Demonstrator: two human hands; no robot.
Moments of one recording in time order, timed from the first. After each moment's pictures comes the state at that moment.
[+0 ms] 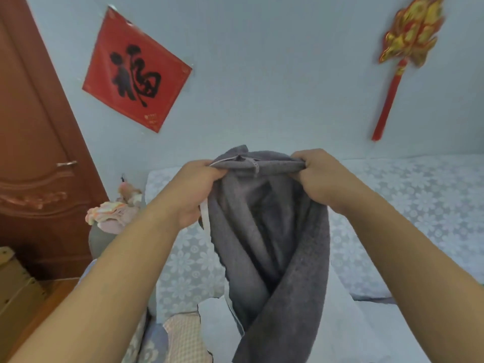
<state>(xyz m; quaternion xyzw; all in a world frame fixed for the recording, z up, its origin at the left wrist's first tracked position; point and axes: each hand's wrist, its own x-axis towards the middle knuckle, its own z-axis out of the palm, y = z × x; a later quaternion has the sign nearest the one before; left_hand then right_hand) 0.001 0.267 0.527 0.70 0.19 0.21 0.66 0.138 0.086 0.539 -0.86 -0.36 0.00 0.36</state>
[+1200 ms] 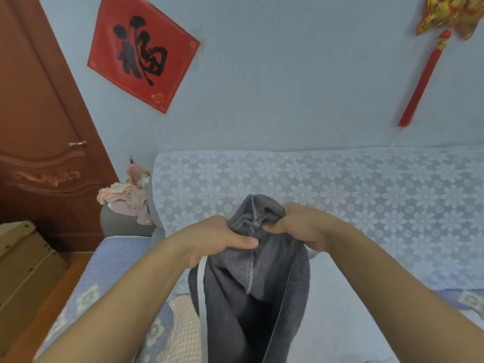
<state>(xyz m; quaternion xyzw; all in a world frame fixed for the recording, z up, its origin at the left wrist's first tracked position) 0.011 0.266 0.431 0.77 0.25 -0.08 0.58 0.166 0.113 0.429 -0.73 -0.29 0.44 0.44</state>
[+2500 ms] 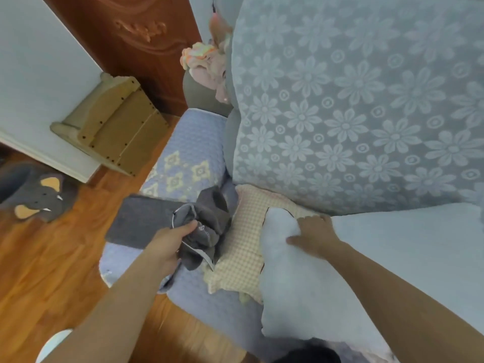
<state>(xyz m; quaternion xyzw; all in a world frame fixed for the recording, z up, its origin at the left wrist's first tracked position) -0.162 0.316 0.186 0.35 0.69 0.16 0.61 0.151 0.198 0.049 -0.78 -0.56 0.27 -0.07</state>
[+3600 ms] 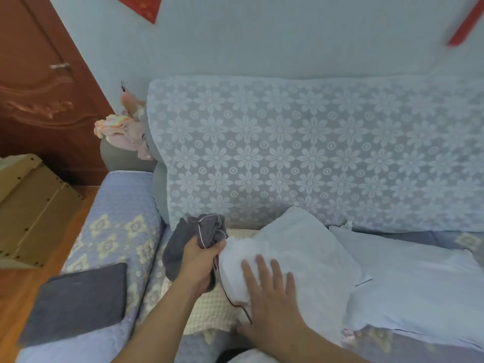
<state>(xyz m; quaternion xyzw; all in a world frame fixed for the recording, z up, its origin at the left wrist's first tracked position) -0.050 0.218 0.207 0.45 0.47 0.20 0.74 -0.006 0.040 0.200 -0.88 -0.43 0.20 0.02</state>
